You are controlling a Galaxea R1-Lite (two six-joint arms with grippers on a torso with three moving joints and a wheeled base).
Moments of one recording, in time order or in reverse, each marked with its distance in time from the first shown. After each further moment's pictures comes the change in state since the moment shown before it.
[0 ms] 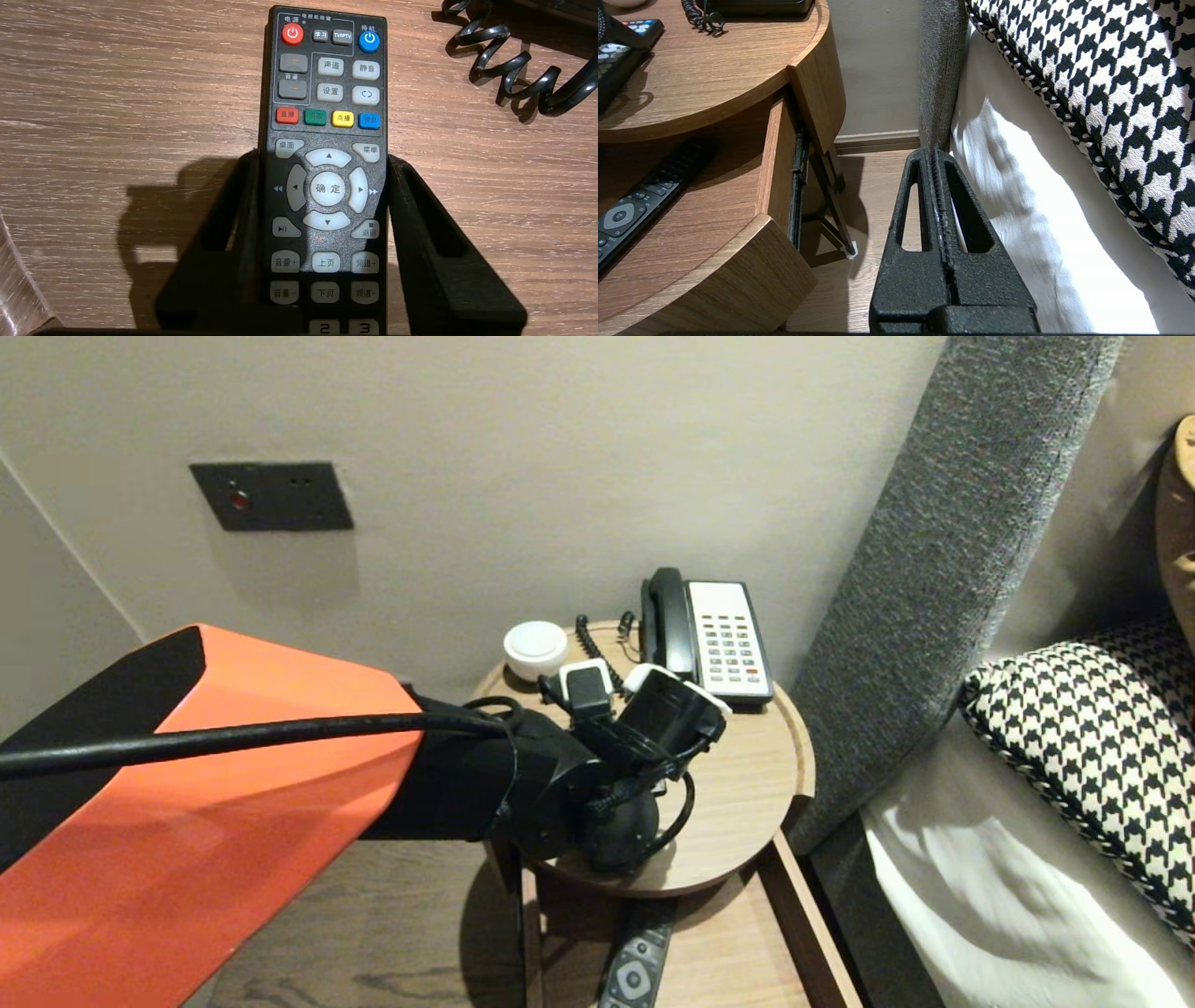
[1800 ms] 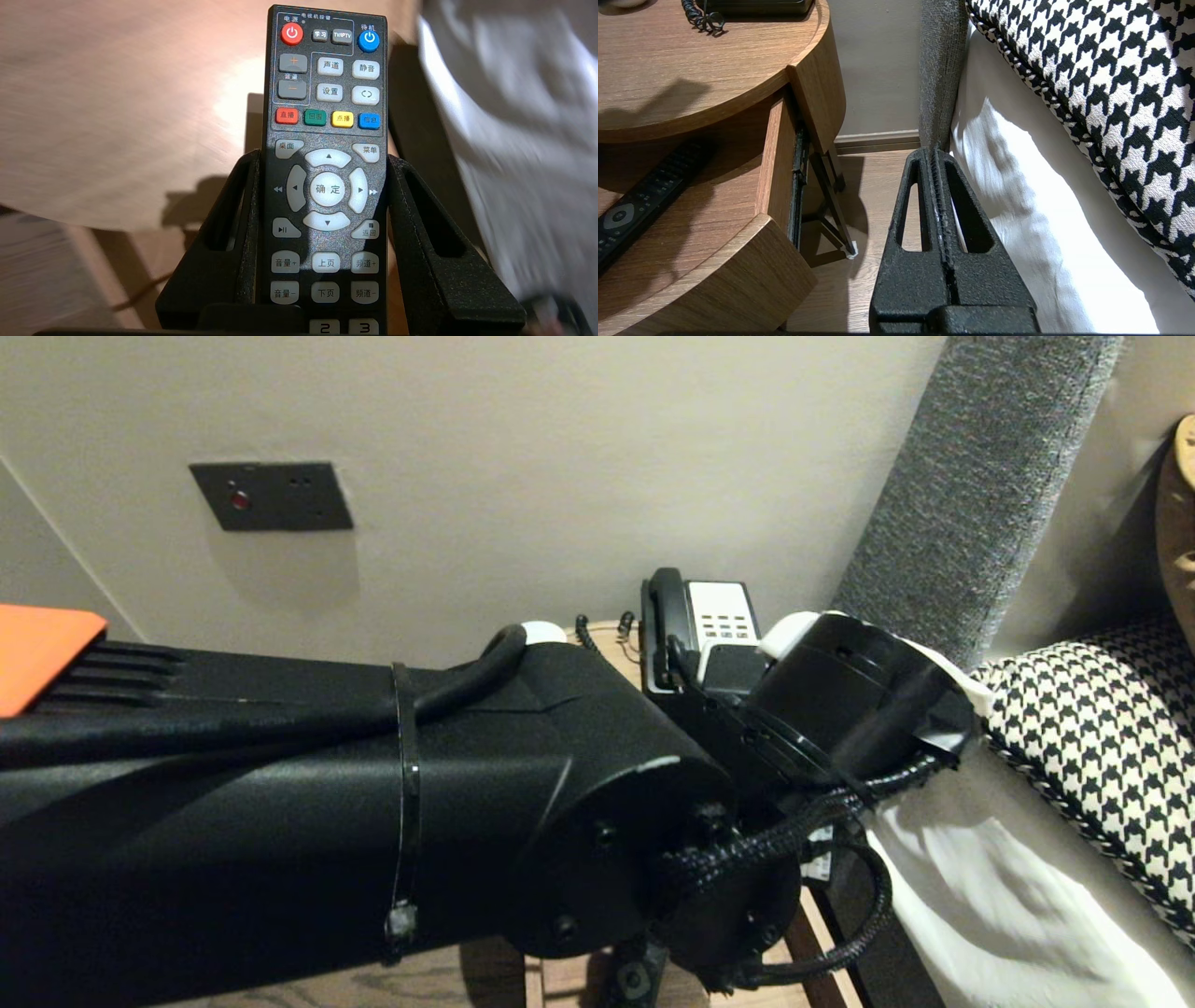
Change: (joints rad) left arm -0.266 -0.144 -0.202 0.332 -0.217 0.153; right arm 0.000 0.000 0.000 0.000 0.000 0.000
